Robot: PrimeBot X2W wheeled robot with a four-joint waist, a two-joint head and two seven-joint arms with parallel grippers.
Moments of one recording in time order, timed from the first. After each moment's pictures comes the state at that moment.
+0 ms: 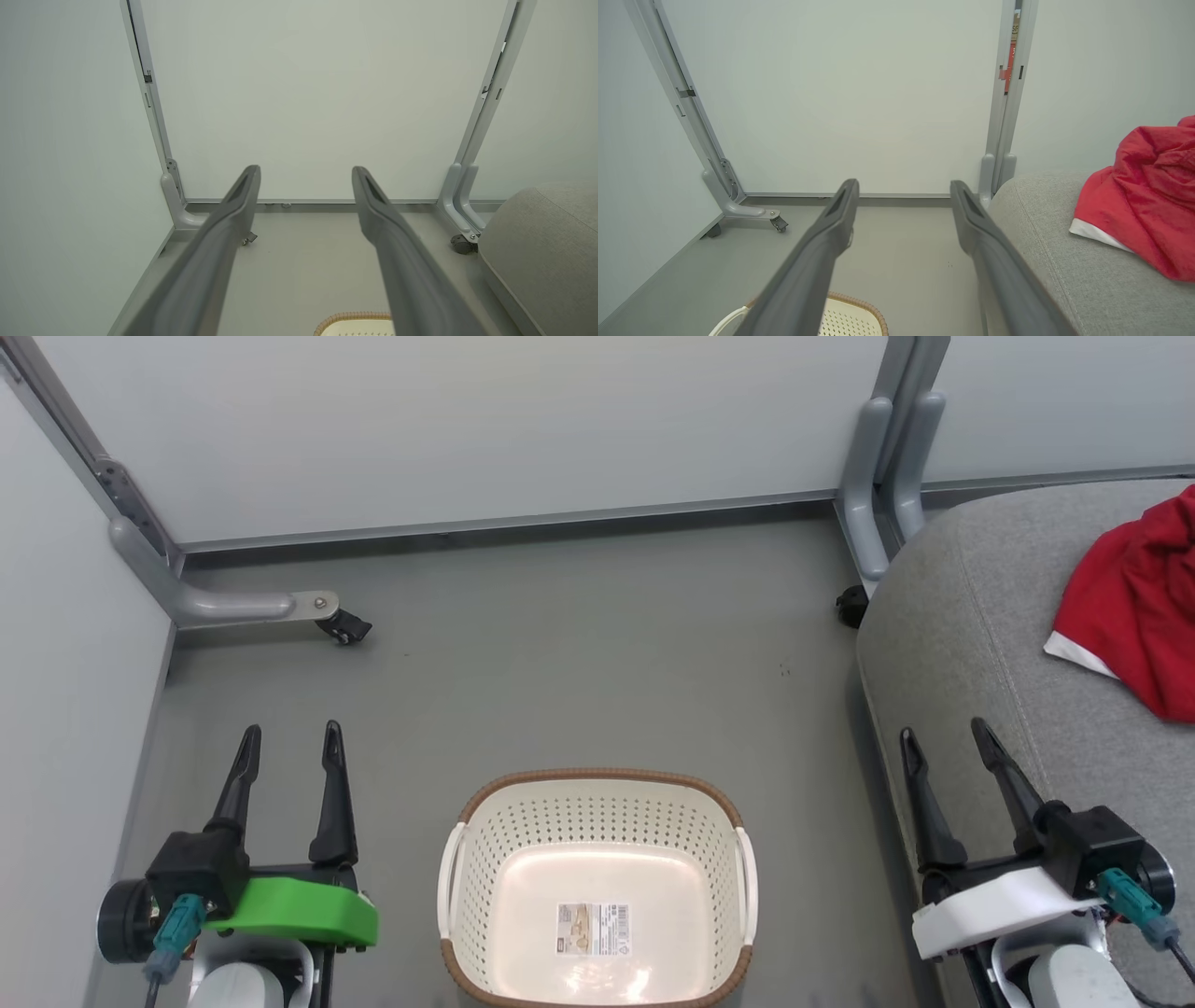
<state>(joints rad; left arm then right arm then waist) -0.11 0.07 -0.04 0.20 -0.19 -0.08 -0.26 -0.06 -0.05 -0.01 0.11 0.14 0.13 -0.26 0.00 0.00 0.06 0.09</state>
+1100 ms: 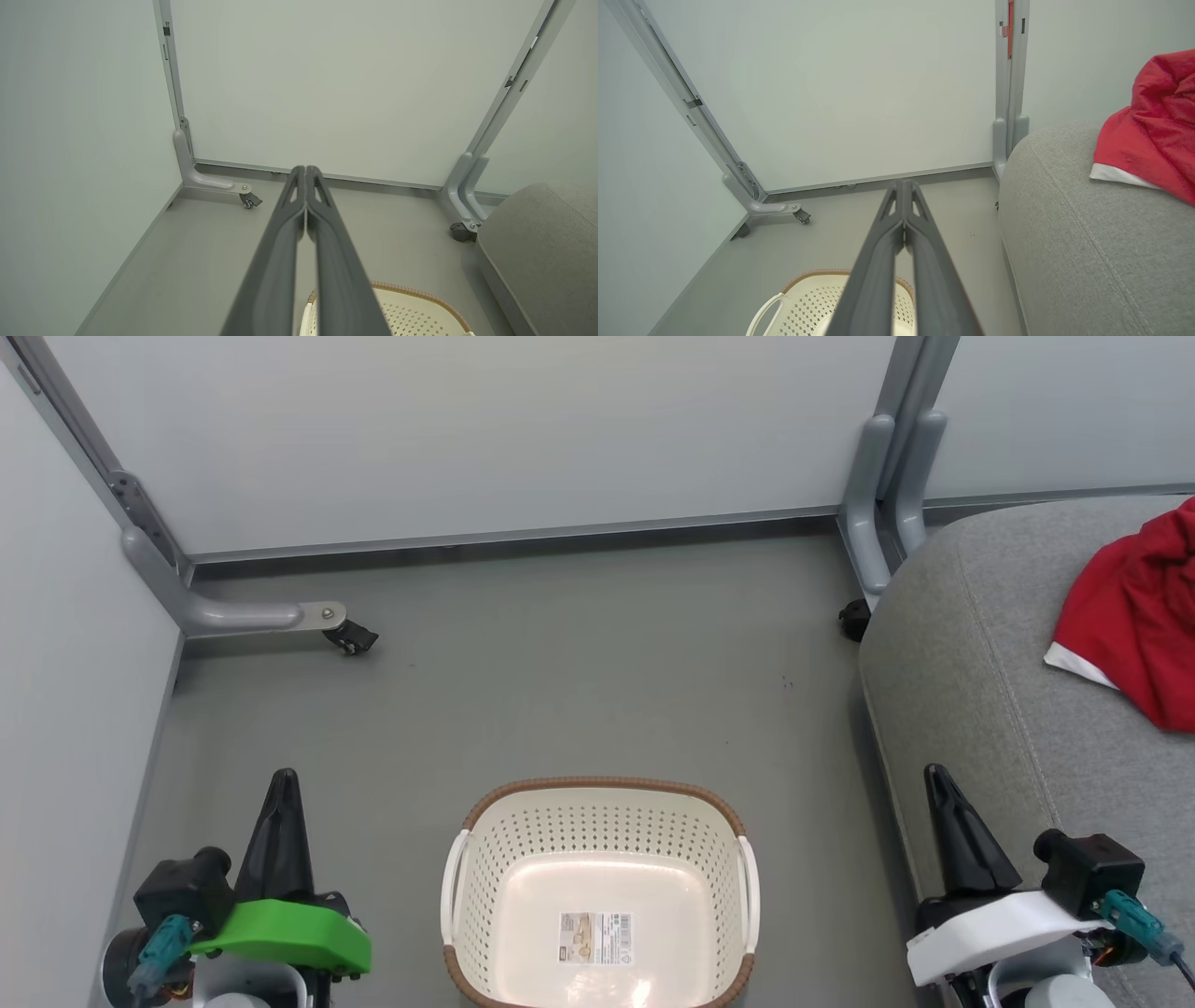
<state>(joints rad) -0.07 0.05 0.01 0.25 -0.24 -0.08 -0.22 -0.01 -0.04 0.01 0.15 0.28 0.13 -0.24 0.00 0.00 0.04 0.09</state>
